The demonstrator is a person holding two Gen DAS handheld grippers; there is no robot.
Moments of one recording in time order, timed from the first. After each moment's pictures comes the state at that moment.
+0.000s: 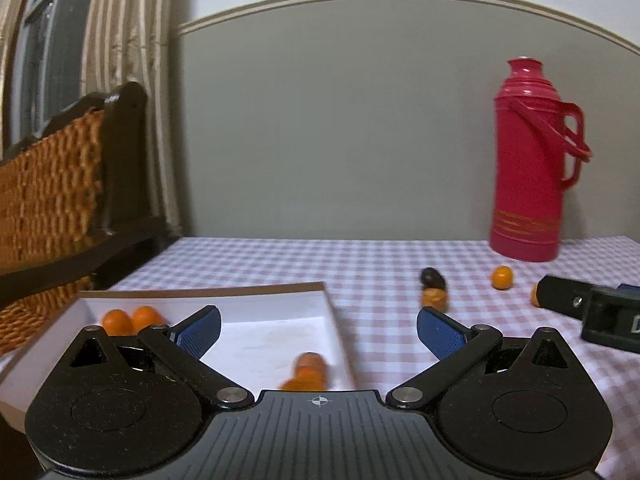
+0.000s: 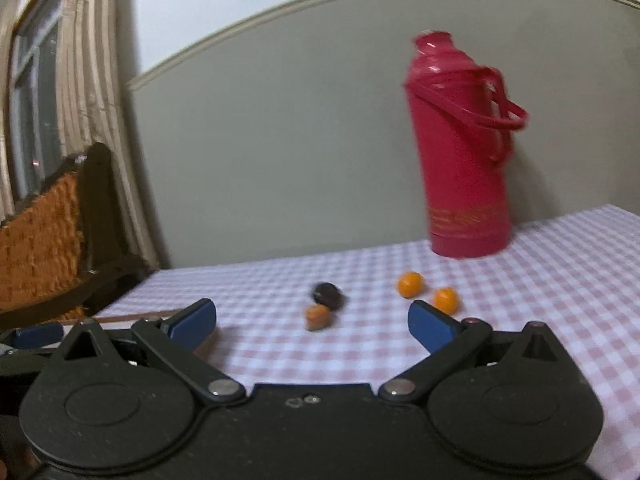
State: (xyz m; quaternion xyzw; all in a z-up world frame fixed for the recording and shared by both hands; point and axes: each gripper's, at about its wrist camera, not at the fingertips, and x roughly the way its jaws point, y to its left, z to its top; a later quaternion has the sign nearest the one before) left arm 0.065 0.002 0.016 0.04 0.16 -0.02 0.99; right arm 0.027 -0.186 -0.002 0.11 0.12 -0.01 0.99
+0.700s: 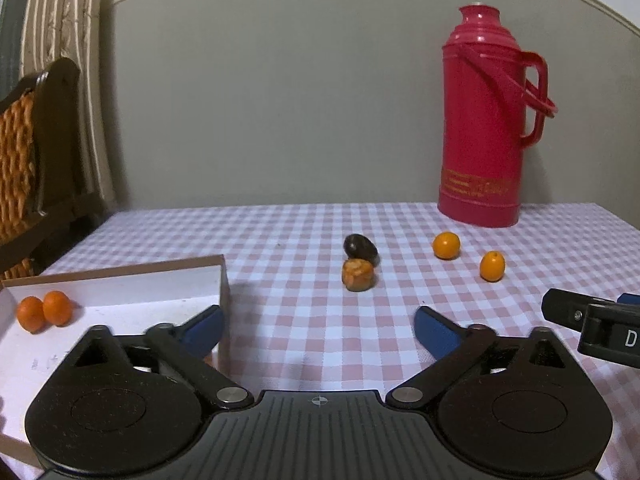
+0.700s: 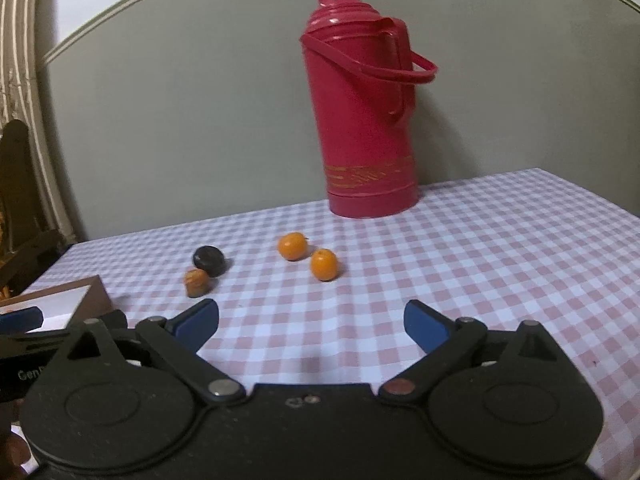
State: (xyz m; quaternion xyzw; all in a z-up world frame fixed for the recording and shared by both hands) left arm 0.099 -0.062 -0.001 0.06 0.22 -0.07 0.97; right arm 0.036 -0.245 -0.021 0.12 0.18 -0.10 0.97
